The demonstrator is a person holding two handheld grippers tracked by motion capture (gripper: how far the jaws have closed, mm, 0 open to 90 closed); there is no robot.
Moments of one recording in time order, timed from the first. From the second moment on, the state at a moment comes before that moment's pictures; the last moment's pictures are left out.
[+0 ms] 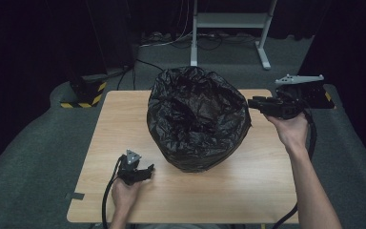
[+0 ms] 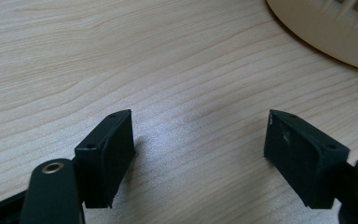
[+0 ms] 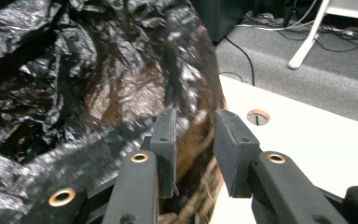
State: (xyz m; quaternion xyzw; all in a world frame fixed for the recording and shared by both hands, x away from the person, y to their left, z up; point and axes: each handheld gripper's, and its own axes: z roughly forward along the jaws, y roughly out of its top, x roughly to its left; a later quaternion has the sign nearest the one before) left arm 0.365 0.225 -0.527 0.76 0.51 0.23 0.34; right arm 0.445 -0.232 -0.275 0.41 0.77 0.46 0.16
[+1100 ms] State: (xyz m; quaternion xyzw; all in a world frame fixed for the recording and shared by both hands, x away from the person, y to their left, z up) left arm 0.365 0.225 -0.527 0.76 0.51 0.23 0.34; right arm 0.420 -0.279 -0.350 0.46 0.73 0.48 0.16
